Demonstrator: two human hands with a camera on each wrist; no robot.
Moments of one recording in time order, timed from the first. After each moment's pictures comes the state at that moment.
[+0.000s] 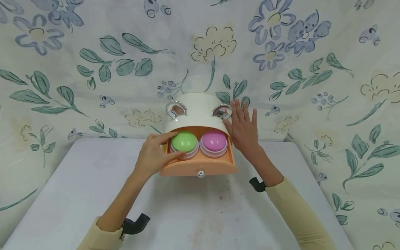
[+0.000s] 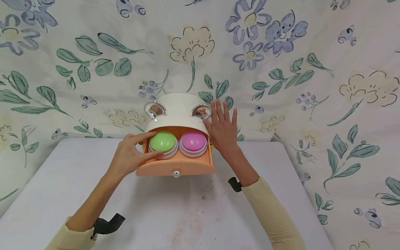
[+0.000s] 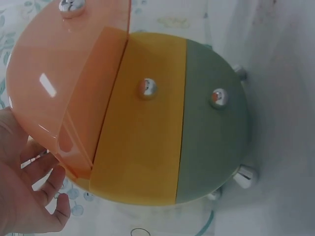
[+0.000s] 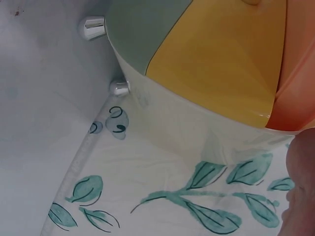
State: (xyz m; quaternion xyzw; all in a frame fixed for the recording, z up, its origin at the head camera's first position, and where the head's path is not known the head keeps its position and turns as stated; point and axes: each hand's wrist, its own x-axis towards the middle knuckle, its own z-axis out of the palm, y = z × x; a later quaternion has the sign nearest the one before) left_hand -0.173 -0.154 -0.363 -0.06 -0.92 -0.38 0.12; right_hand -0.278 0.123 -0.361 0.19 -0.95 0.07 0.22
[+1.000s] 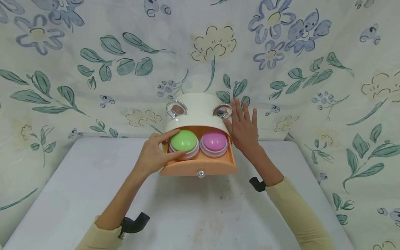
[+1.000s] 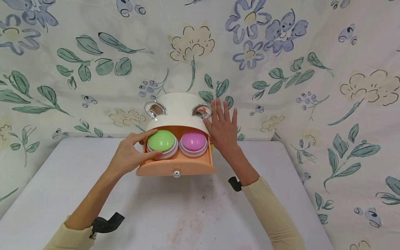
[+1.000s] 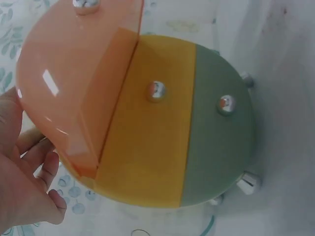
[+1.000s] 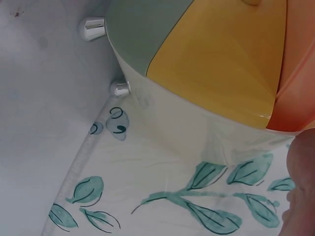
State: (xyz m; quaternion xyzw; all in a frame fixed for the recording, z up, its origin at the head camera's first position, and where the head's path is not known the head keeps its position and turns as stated) left_hand -0.171 -0.155 -0.357 -0.09 -0.89 -0.43 0.09; right_hand -0.279 0.124 -0.362 0.19 -0.95 0.07 0.22
